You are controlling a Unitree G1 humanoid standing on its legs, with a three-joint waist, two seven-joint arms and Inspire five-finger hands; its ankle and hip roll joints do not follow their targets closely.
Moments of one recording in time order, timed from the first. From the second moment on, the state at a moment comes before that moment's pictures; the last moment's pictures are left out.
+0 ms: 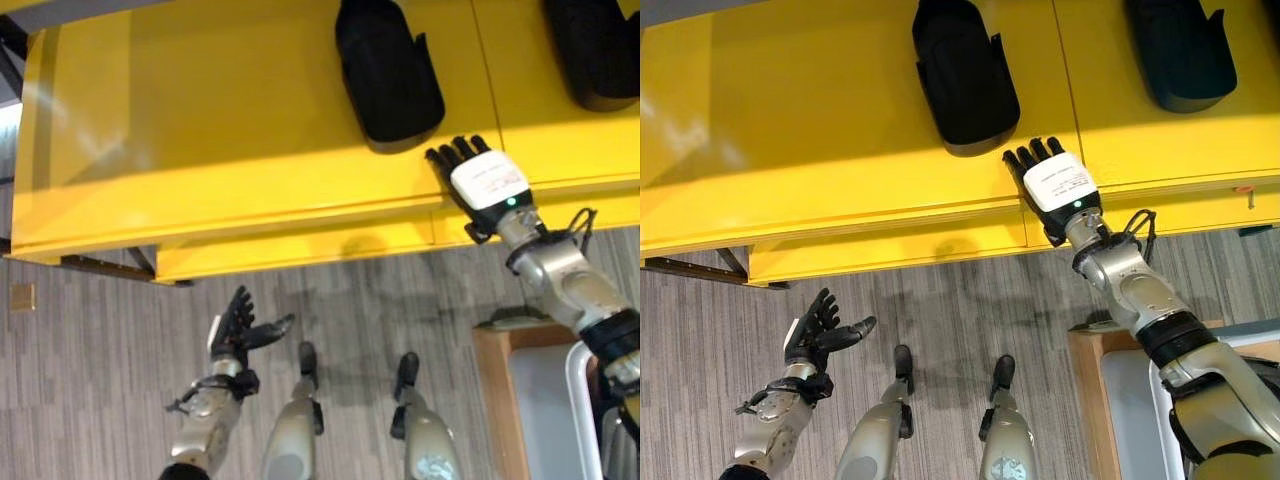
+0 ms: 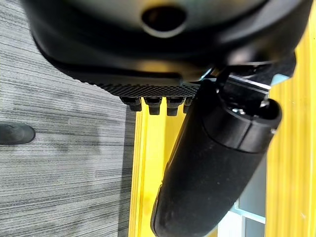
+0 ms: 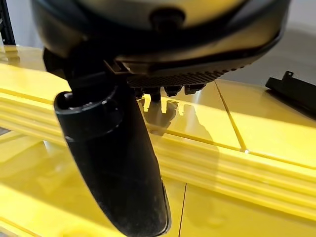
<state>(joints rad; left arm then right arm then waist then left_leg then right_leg) 0.00 0.35 -0.14 0.31 -0.54 -0.12 0.19 -0.79 -0.89 0.63 0.38 -0.84 0.02 -0.17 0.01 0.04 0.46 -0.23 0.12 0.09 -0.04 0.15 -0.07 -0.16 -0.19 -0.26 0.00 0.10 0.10</state>
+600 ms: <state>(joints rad) -0.02 0.35 -0.15 0.31 -0.54 -0.13 0.19 -0.86 -0.89 0.67 0.40 -0.84 0.02 -0.14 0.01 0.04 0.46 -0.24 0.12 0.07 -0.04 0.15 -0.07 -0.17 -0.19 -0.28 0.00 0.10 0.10</state>
